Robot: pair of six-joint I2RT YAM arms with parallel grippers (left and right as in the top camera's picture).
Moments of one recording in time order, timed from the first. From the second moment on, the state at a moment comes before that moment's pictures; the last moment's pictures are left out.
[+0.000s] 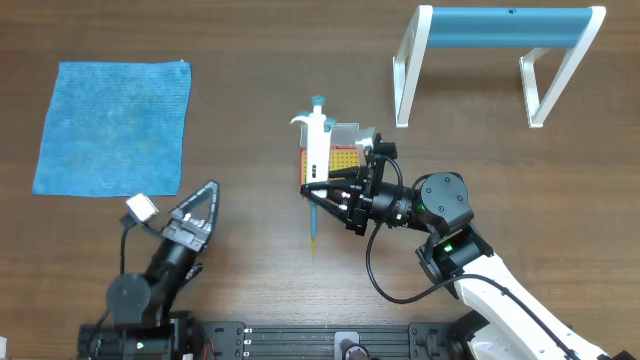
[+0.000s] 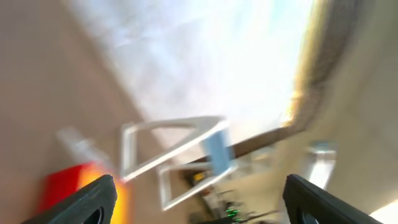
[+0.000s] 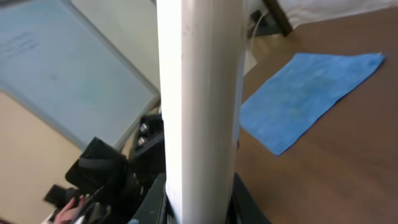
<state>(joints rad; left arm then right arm) 0.06 0.02 0.01 0.15 0.49 -1.37 0.50 1.11 0.47 0.68 -0.84 0.75</state>
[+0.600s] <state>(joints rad) -0.15 1.19 0.71 0.78 1.29 -1.30 0.51 1.12 0.47 0.68 -0.92 0.79</state>
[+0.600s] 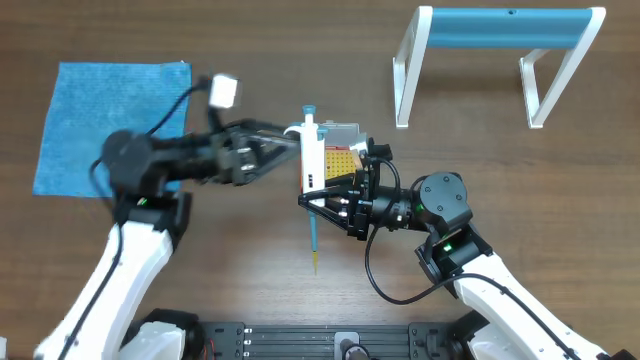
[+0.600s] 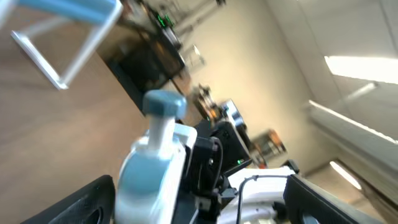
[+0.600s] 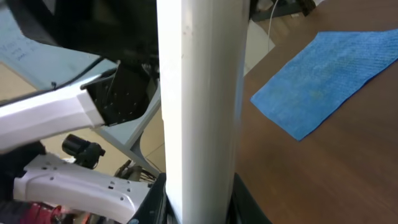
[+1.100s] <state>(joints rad) -0.26 1.38 0.74 0.84 1.23 -1.25 0.47 1.11 0.49 0.69 -0.95 0.81</state>
